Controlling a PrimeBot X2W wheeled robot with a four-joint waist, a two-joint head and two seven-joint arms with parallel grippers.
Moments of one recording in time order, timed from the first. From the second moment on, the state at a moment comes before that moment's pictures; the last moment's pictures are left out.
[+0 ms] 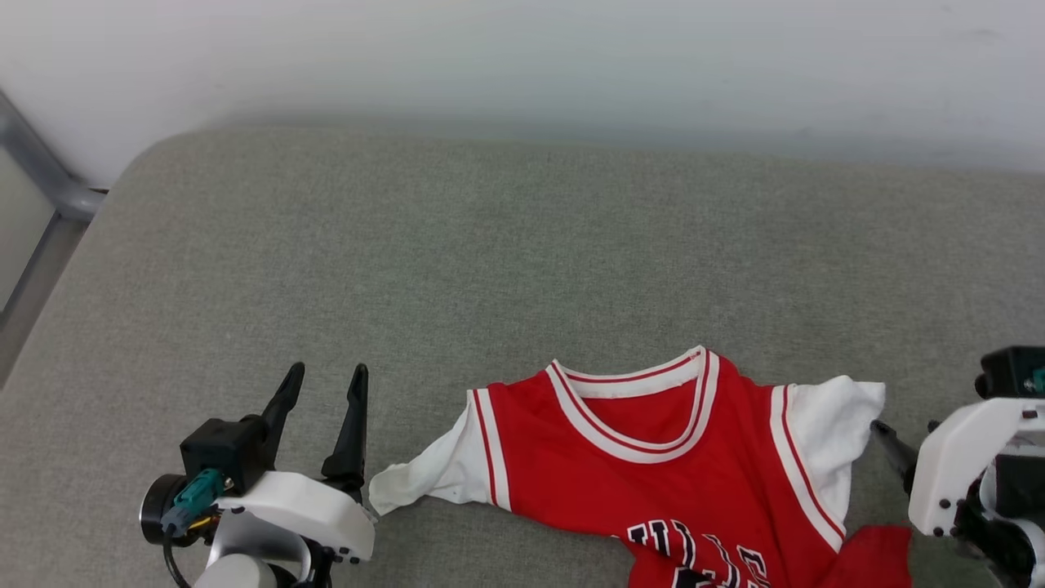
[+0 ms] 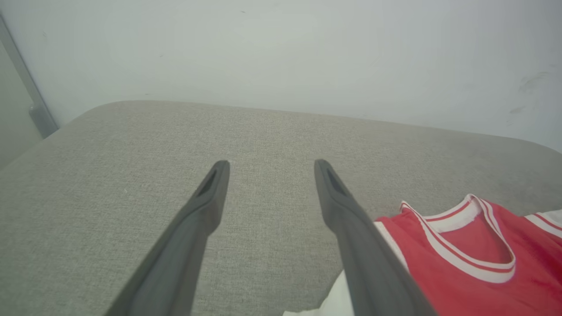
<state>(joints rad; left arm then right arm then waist) -0.11 0.37 -0.37 0.07 -0.54 0.17 -0.20 -0.12 -0.18 -0.18 0.09 0.28 0.13 0.68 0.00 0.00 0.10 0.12</state>
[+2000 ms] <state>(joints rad) -0.34 0.52 -0.52 0.25 -0.75 -0.03 0.45 -0.21 -0.12 -0.10 0.09 0.28 0.13 0.69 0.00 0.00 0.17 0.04</state>
